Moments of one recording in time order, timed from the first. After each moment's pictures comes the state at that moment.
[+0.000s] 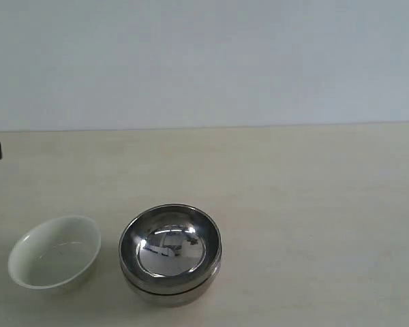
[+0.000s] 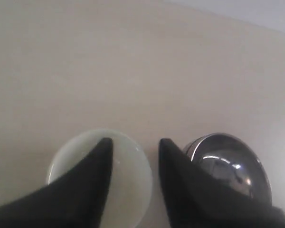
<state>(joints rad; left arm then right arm) 0.06 1.14 -0.79 -0.70 0.62 0.45 0.20 0.01 0.00 -0.10 0.36 0.14</state>
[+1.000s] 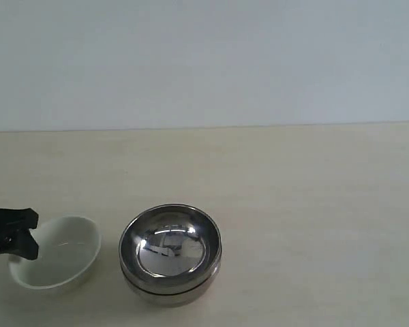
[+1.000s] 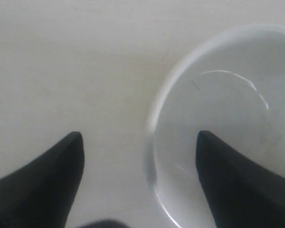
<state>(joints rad) 0.06 1.68 -0.80 -0.46 0.54 0.32 0.20 0.01 0.00 -0.10 0.36 0.14</state>
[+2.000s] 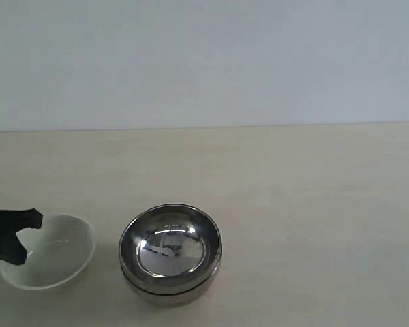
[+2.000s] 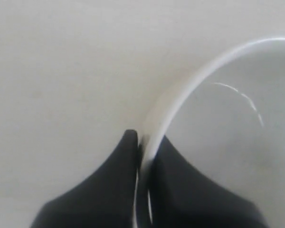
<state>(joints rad) 0.05 1.70 -0.80 -0.50 0.54 0.32 0.20 0.01 0.00 -0.10 0.36 0.14</state>
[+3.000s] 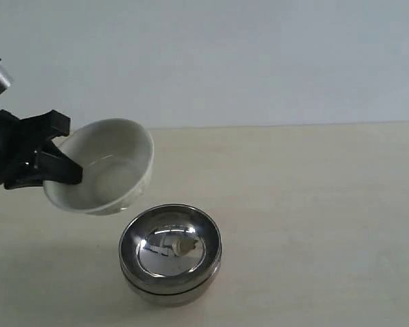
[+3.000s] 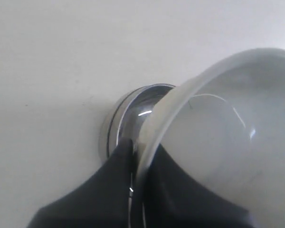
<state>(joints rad) -0.13 1.42 -0.94 -0.77 0.77 0.35 0.20 0.01 0.00 -0.10 0.36 0.14</state>
